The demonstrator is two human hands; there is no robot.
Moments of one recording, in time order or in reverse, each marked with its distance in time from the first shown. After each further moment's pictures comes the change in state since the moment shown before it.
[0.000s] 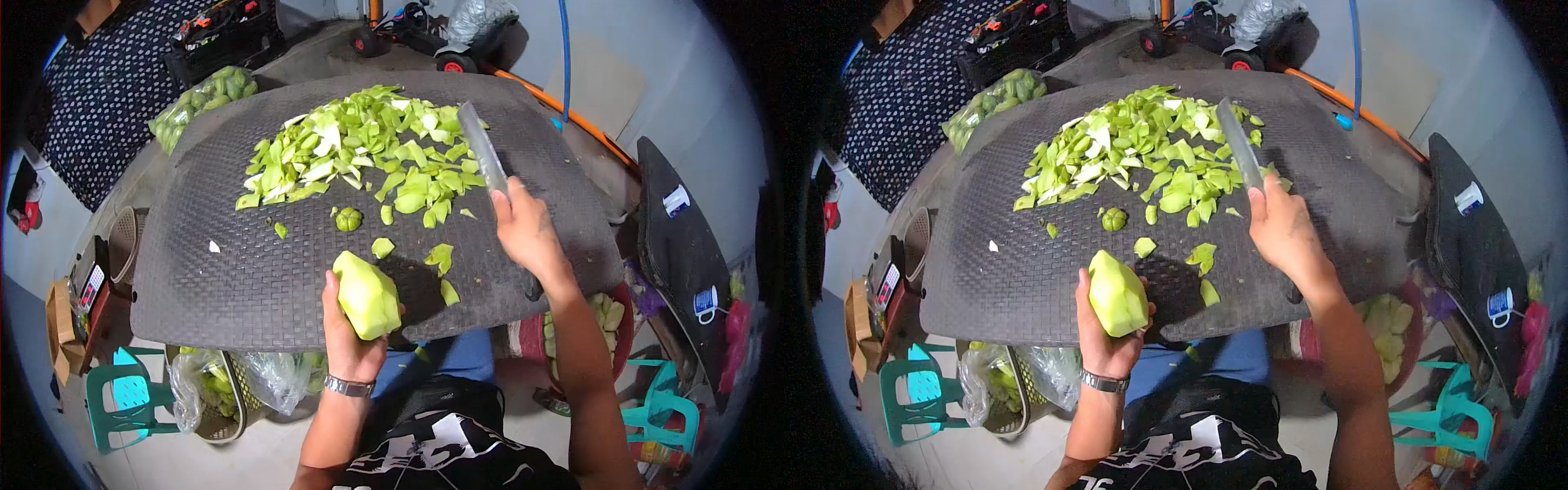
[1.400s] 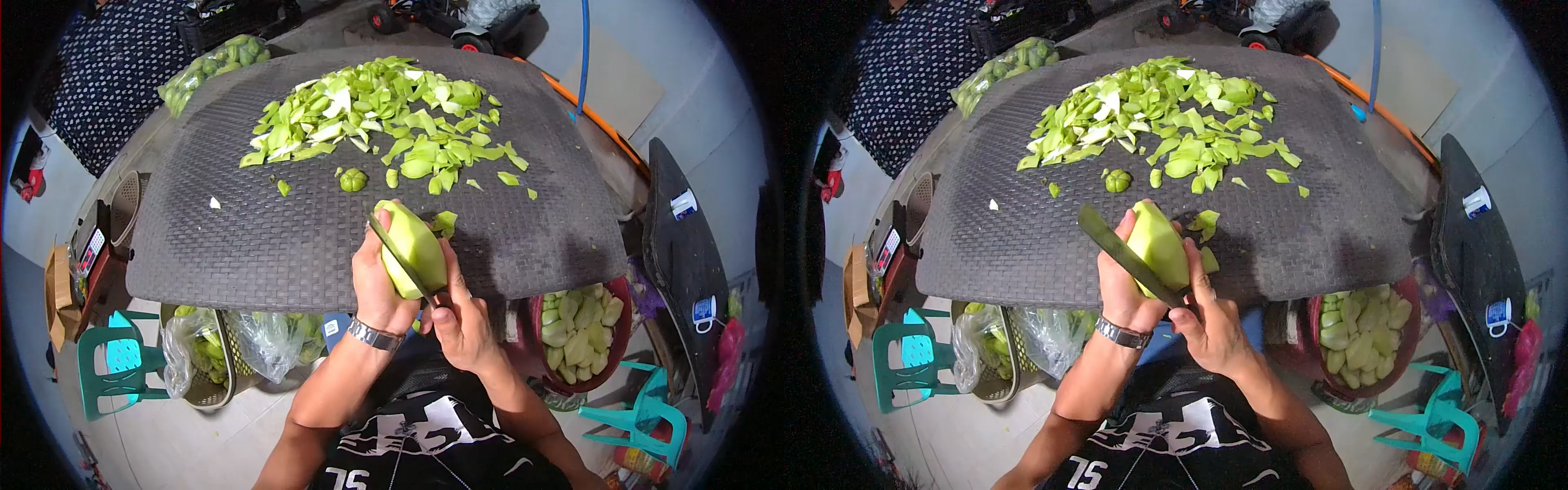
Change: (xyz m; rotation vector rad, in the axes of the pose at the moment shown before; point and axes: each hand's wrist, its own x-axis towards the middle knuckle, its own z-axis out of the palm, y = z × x) left_hand 0.013 -0.031 0.022 -0.145 -0.218 -0.049; right_hand -0.161 -0.030 0.061 0.789 -0.276 -0.203
